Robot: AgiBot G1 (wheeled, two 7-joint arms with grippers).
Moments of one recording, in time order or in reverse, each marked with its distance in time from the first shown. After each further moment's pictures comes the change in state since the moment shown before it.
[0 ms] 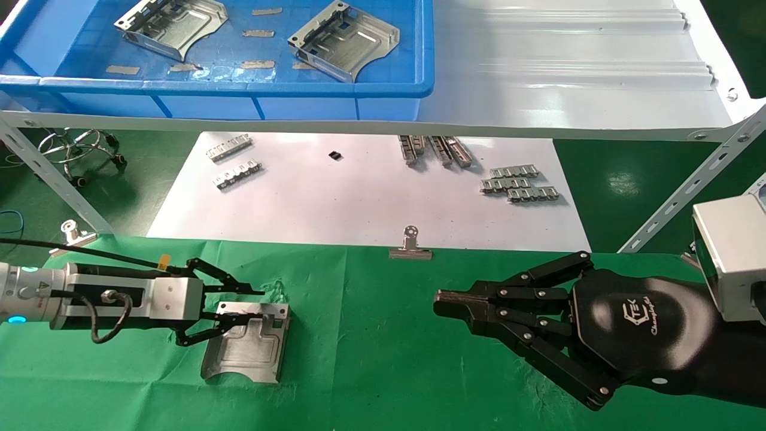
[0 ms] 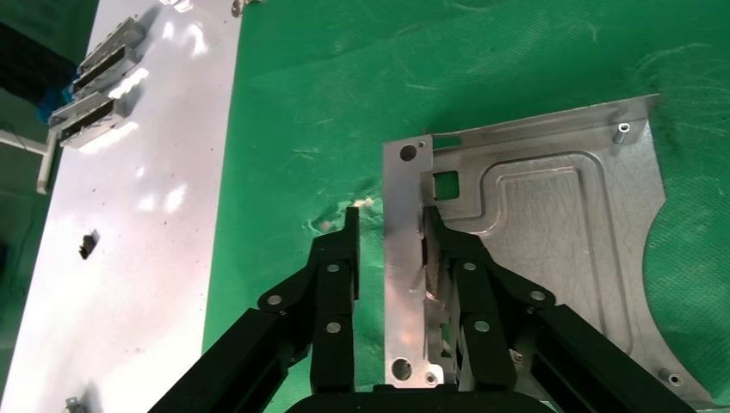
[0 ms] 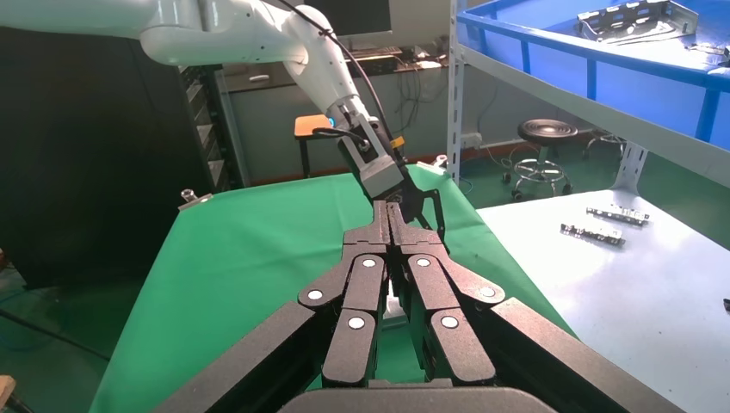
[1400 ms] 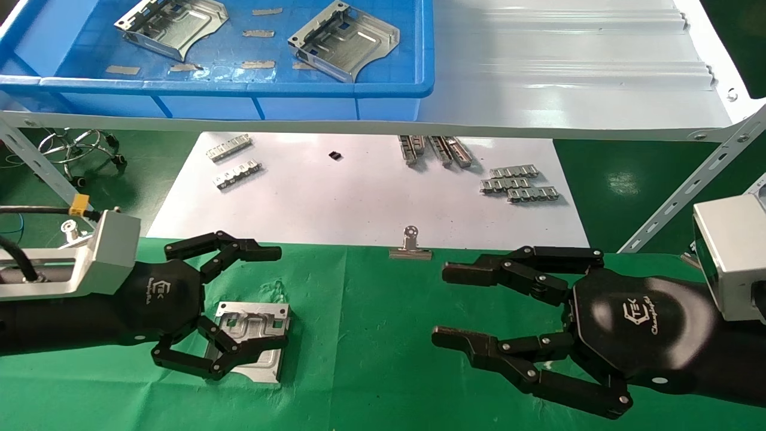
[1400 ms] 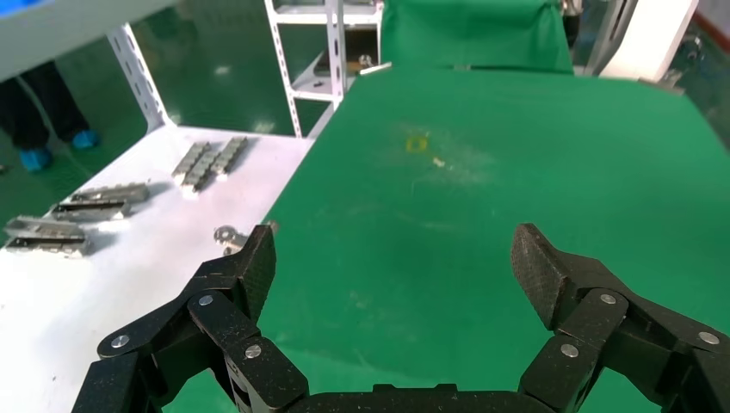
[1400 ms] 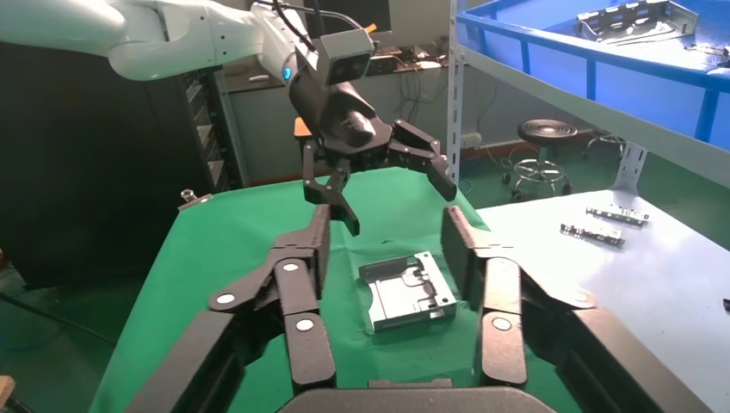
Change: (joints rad) left arm 0.250 -0.165 -0.289 -0.471 -0.277 0.127 -0.644; right arm 0.000 0.000 0.000 0.000 0.000 0.000 0.000
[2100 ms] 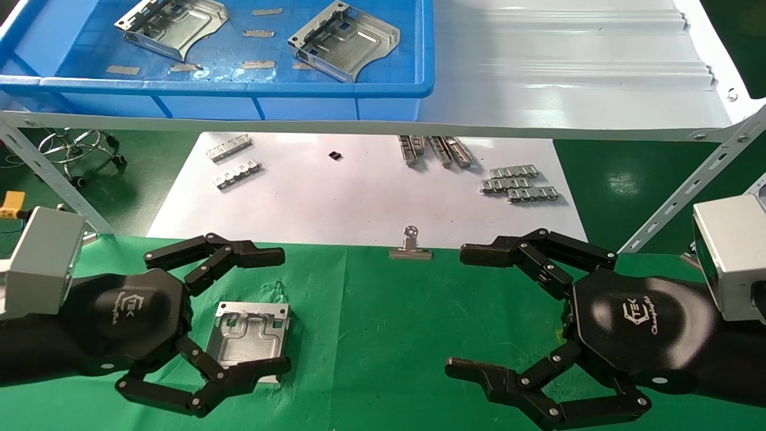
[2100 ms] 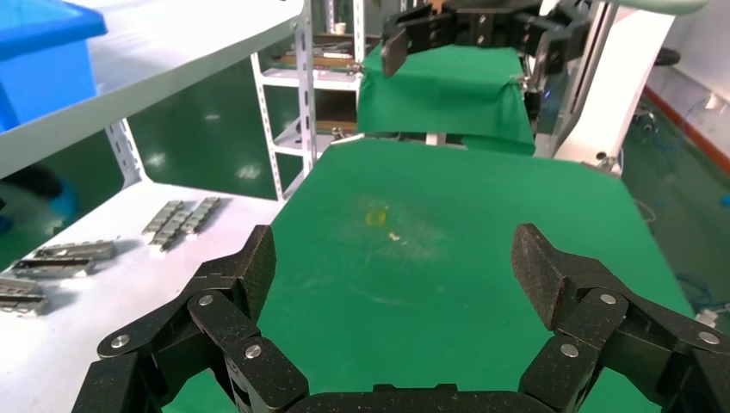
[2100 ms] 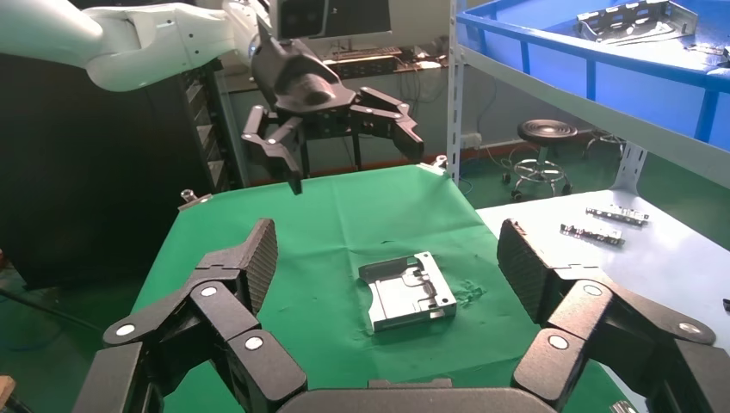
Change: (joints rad) left arm 0.199 -0.077 -0.210 -0.318 -0.100 -0.043 -0.217; right arm 0.000 0.000 0.000 0.000 0.000 0.000 0.000
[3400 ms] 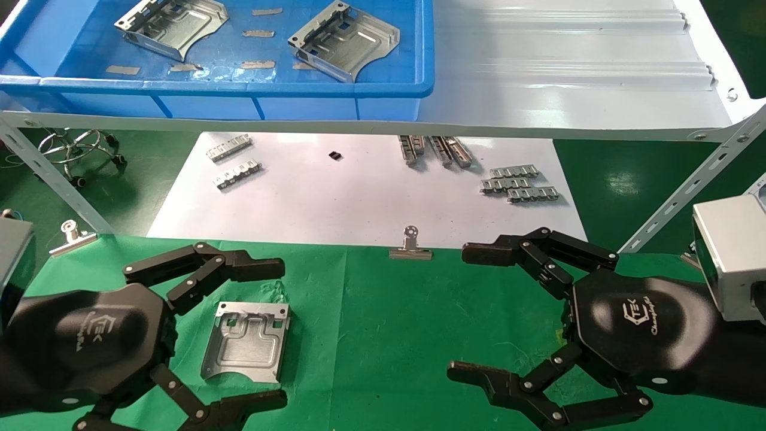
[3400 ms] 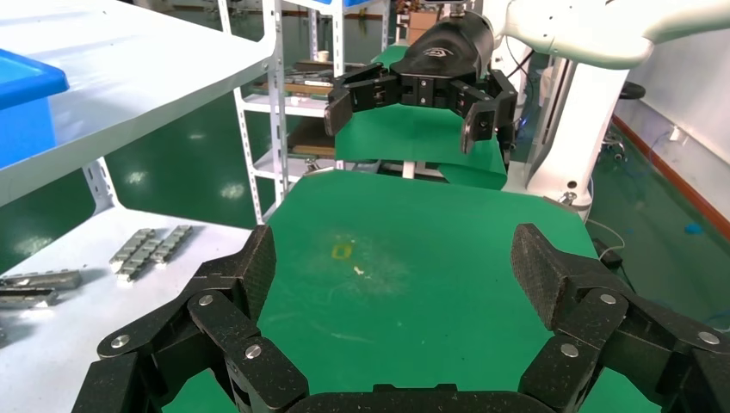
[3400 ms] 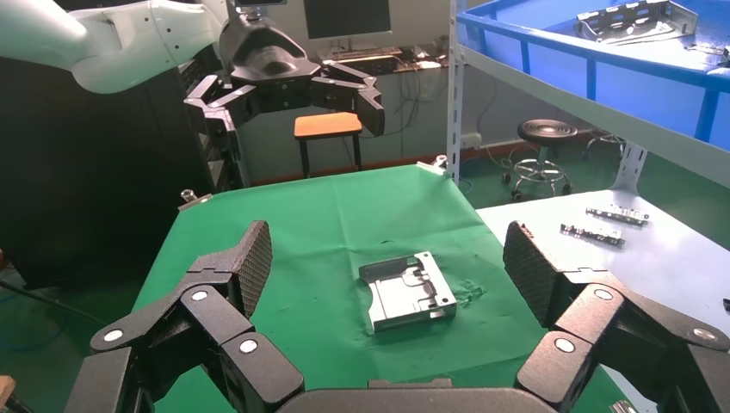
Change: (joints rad) left arm 0.112 -0.044 -0.118 -0.179 -0.057 -0.025 -0.120; right arm 0.000 0.000 0.000 0.000 0.000 0.000 0.000
